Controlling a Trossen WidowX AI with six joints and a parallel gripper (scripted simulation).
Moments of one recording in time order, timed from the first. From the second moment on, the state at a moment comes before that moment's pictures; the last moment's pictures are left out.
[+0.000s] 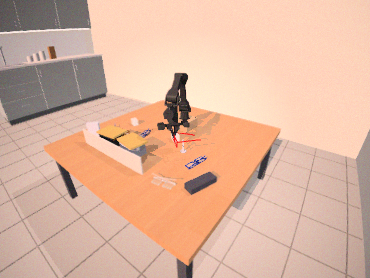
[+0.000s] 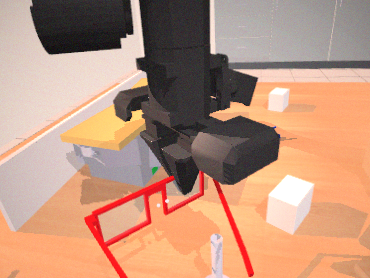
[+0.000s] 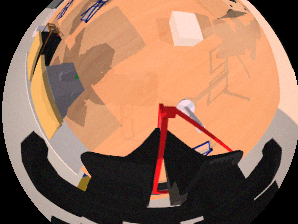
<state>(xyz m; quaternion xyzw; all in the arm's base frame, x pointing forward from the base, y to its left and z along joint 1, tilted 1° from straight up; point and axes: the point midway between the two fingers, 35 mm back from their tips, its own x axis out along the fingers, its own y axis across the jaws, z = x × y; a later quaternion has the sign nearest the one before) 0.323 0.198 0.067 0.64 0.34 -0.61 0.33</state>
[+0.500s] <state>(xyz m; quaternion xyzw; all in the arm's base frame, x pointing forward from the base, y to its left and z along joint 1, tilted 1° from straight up) 0.320 0.198 0.025 0.63 0.34 -0.61 0.33</state>
